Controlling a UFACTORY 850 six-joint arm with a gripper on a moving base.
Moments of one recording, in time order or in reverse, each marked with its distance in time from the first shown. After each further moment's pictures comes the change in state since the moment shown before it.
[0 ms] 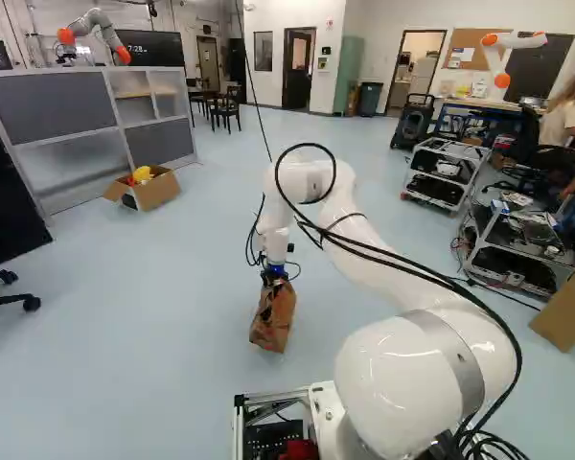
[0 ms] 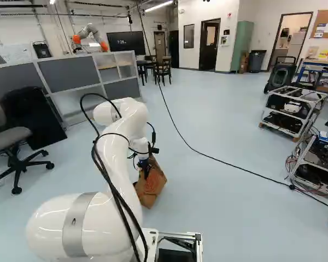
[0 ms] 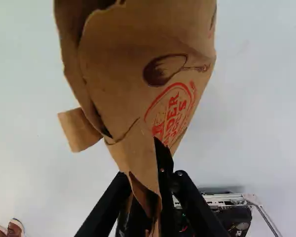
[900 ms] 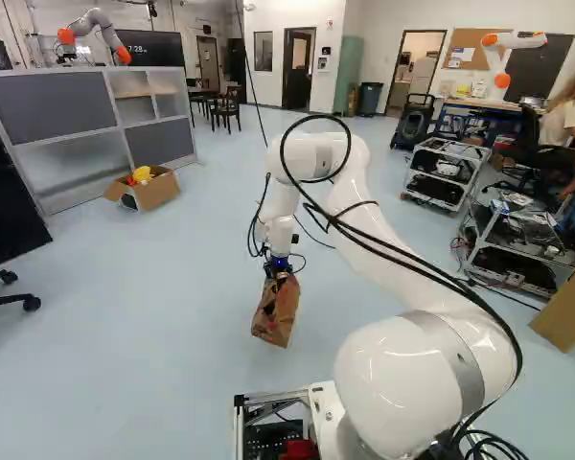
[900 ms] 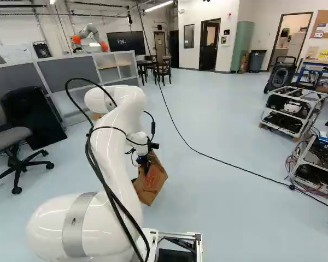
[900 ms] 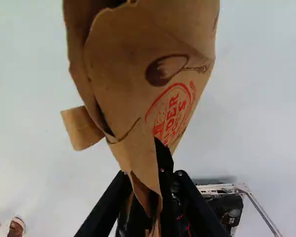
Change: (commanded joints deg) arm -0.6 11.2 12.3 0.0 2.9 0.0
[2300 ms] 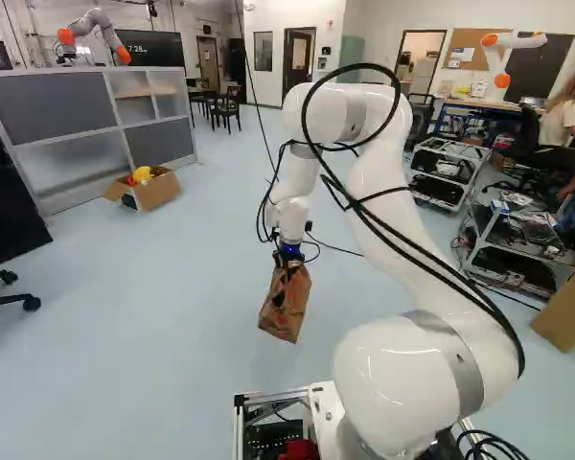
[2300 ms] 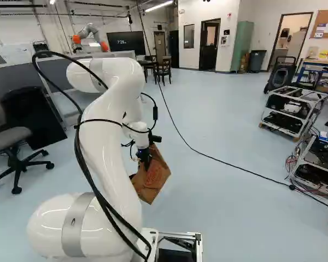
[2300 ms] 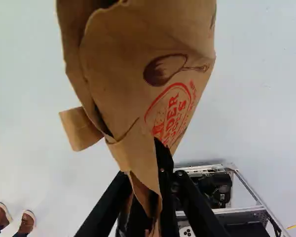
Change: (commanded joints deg) arm -2.7 17.6 16.0 0.0 0.0 0.0
